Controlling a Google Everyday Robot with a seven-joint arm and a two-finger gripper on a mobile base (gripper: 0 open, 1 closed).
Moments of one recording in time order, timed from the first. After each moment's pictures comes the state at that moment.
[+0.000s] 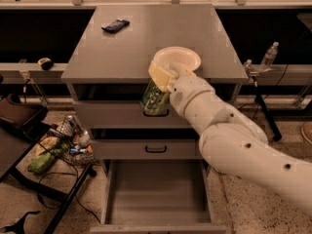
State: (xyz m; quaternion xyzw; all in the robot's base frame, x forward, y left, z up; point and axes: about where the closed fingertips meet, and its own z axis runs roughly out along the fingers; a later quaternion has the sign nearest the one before) arm 0.591 -0.034 0.921 -0.04 0.69 0.27 0.67
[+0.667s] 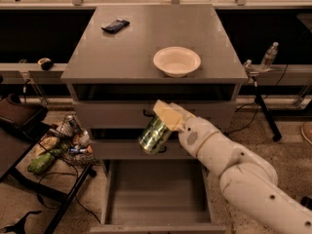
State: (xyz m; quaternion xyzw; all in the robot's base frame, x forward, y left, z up) arm 0.538 -0.042 0.831 0.01 0.70 0.42 0.57
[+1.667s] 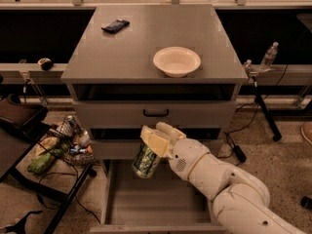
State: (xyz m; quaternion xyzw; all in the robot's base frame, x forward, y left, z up) arm 0.492 -0.010 0.793 -0.09 0.71 0.39 0.58
